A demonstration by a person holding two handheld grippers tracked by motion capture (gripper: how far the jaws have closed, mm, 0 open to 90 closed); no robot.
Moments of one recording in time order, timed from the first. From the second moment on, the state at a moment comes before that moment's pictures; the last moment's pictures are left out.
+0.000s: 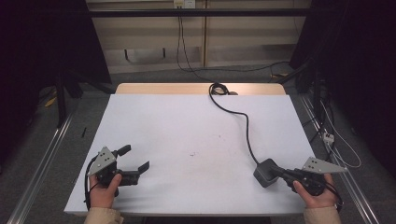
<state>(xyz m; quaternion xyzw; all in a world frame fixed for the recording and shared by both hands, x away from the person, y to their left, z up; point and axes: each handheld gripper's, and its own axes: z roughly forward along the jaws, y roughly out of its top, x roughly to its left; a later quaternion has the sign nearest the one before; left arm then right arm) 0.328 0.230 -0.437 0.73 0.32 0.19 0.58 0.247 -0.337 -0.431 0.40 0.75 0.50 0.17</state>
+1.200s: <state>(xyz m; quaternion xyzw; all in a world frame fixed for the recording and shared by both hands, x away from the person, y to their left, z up) 0.329 0.229 -0.437 0.73 0.32 0.19 0.58 0.247 -0.340 -0.429 0.41 0.72 0.54 0.18</state>
